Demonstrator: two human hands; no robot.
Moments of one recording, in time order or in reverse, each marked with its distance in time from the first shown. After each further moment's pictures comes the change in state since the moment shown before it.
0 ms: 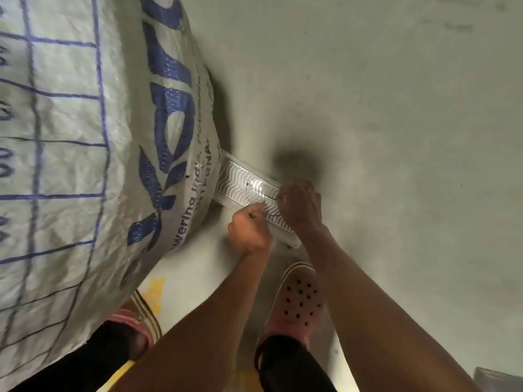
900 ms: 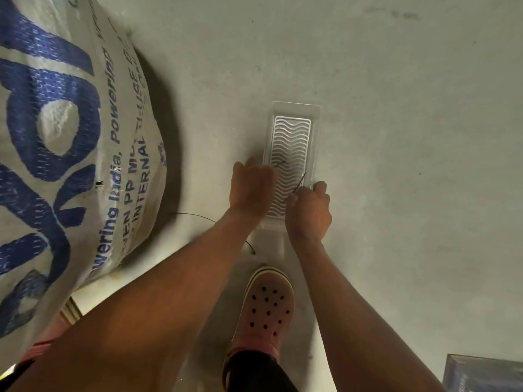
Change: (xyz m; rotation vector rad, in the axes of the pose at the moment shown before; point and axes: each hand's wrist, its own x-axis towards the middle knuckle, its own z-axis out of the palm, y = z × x) left_hand 0.020 0.079 0.083 0.813 -0.122 1.100; right_hand -0.009 0.084 -0.009 0.030 0.224 0.427
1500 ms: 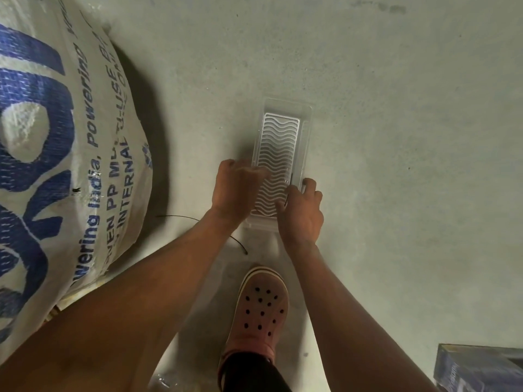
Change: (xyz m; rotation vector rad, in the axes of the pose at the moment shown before) left_hand 0.001 -0.025 0.017 -0.082 0.106 0.226; right_hand -0.003 0.012 0.006 -0.069 -0.029 -0.110
